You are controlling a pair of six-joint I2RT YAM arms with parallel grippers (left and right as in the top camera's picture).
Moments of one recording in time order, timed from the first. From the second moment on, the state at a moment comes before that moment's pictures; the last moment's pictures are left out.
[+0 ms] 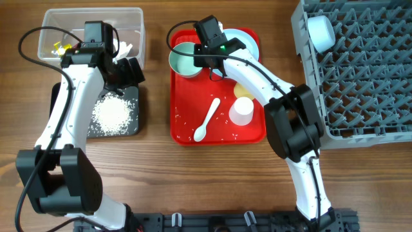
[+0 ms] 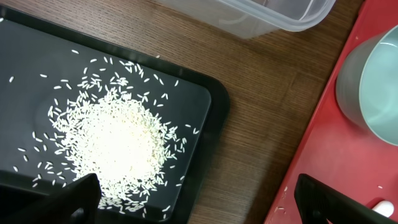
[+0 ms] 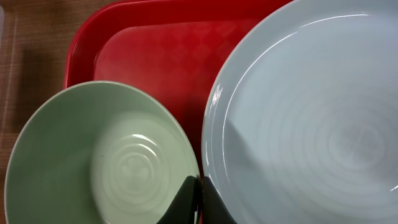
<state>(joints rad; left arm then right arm) 0.01 1.74 1.43 -0.96 -0.02 -0.37 0.53 2.32 1.89 -0.55 0.09 0.48</state>
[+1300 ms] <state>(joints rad) 0.01 1.74 1.43 -0.96 -0.02 -0.37 0.24 1.93 1.80 -1.45 1.31 0.56</state>
